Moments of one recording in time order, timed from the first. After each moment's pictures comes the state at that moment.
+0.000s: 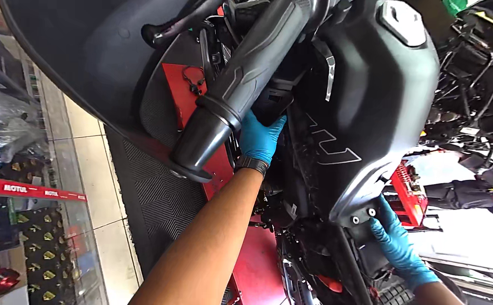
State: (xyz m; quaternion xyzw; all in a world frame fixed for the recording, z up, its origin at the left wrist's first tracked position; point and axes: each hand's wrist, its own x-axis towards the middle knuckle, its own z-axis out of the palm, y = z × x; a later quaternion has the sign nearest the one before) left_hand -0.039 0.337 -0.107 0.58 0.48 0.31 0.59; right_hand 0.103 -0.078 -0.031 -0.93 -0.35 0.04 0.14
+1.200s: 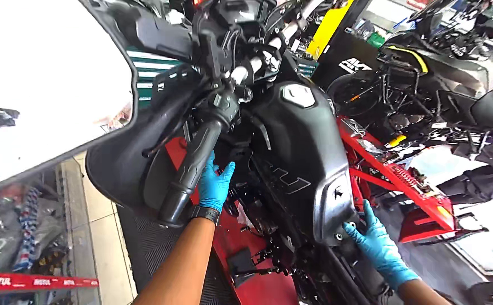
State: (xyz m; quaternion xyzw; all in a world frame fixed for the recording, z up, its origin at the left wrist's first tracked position) left_hand -0.106 0.374 -0.087 0.65 0.39 0.35 0.55; right_hand 0.086 -0.042 -0.022 -0.96 -0.23 -0.04 0.15
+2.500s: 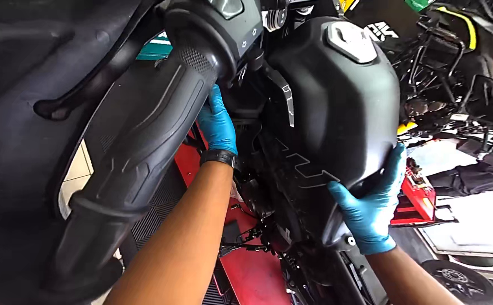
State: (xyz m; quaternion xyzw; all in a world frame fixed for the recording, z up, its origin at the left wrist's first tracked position) left_hand 0.002 0.418 -0.078 0.40 0.39 0.57 0.60; right_hand 0.071 0.104 -0.002 -0.84 -0.38 -0.25 0.30
